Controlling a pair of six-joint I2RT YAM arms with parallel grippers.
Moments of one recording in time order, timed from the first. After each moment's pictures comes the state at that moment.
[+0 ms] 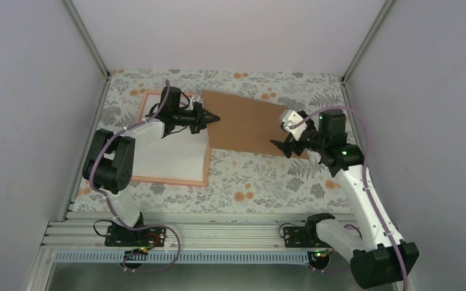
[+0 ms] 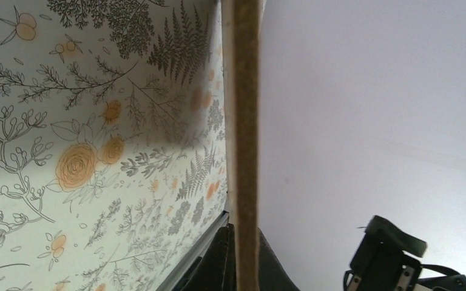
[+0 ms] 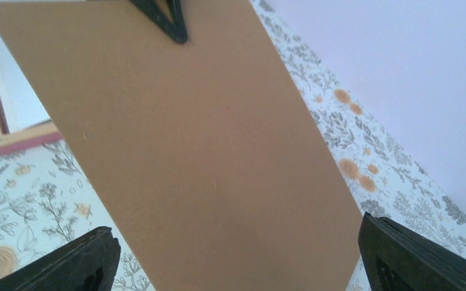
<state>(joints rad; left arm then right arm) -0.31 1.79 1.11 0.10 0.97 -1.21 0.17 0.96 0.97 -0.61 -0.53 -0.68</state>
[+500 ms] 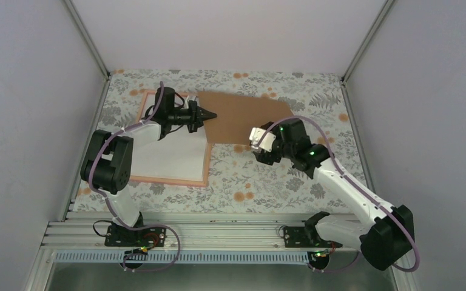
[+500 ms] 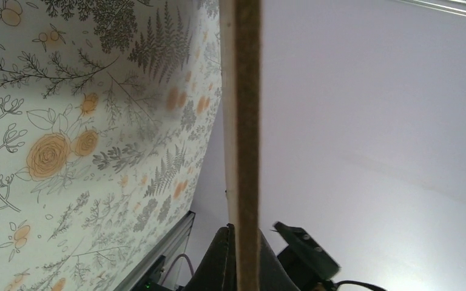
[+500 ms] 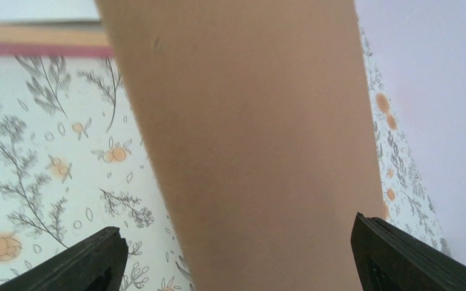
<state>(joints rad) -0.28 1.78 1.05 0.26 1.02 -1.41 0.52 1.11 0.88 -0.46 -0.17 -0.81</state>
